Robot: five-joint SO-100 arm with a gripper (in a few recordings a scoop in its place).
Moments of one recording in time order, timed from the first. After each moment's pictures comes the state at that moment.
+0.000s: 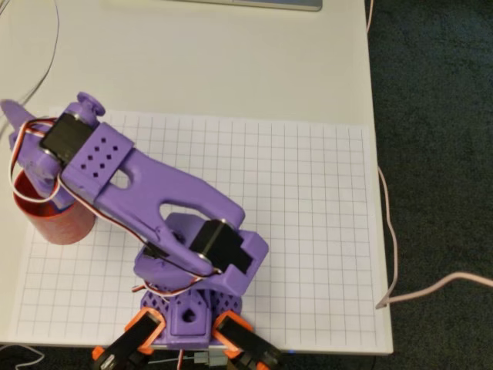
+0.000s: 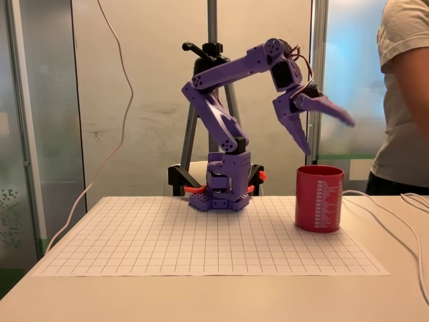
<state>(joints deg) -62.3 132.9 114.7 86.5 19.2</state>
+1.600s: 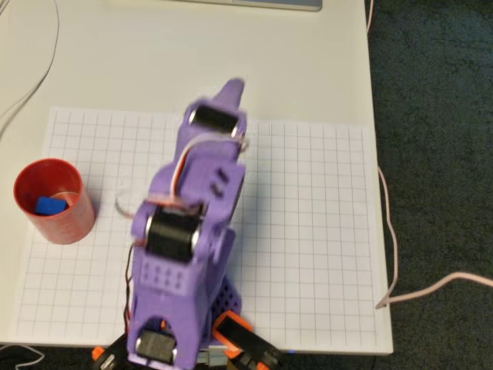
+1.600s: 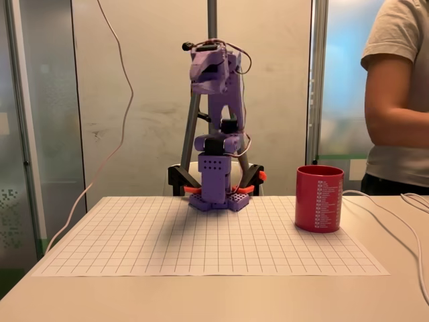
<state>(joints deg) 12.0 188.3 125.0 75.4 0.4</state>
